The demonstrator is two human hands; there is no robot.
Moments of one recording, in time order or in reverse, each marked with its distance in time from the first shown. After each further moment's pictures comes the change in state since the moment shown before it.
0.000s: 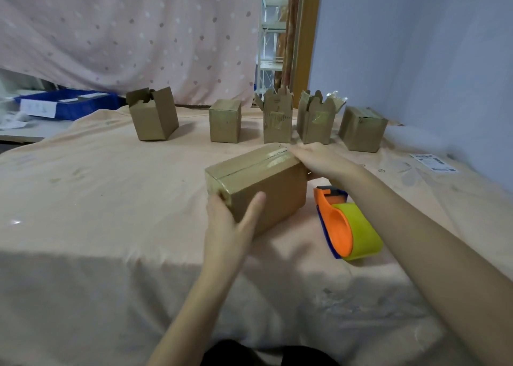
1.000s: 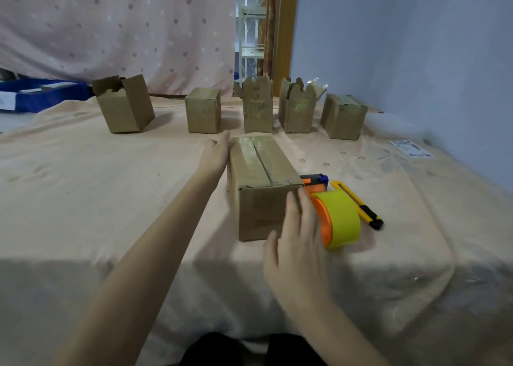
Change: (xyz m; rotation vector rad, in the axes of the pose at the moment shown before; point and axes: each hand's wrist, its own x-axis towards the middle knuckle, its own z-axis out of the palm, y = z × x) left_hand 0.137 0.004 0.043 -0.105 -0.182 -0.212; right_hand -0.124 0.053 0.109 -0.595 0.681 -0.206
